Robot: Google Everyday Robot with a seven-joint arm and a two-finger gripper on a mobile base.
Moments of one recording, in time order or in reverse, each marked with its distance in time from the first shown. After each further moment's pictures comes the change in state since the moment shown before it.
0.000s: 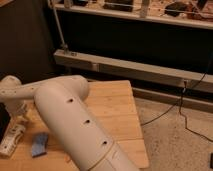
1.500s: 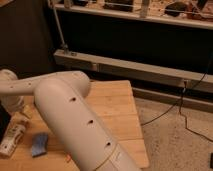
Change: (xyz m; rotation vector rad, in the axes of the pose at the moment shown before) arm 0.006 -0.008 -0.042 0.015 0.037 0.037
